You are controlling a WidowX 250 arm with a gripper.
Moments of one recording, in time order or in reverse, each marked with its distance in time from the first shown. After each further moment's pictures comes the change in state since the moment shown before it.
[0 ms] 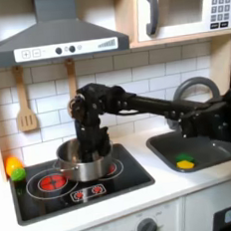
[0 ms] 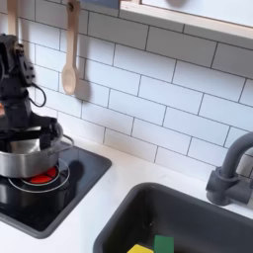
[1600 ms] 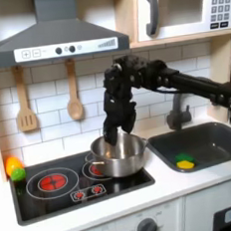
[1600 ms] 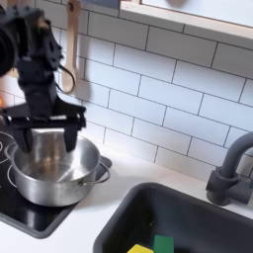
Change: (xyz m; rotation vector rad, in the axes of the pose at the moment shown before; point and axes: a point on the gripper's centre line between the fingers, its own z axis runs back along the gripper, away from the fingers) arm -0.040 -0.031 0.065 -0.002 -0.158 -0.082
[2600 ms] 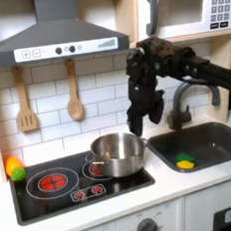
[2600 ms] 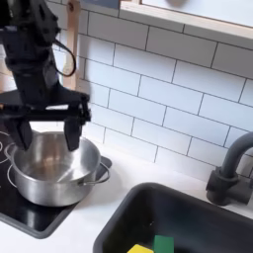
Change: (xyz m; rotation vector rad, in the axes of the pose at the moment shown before) arm -0.053 -0.017 0.043 -0.072 0.075 -0.131
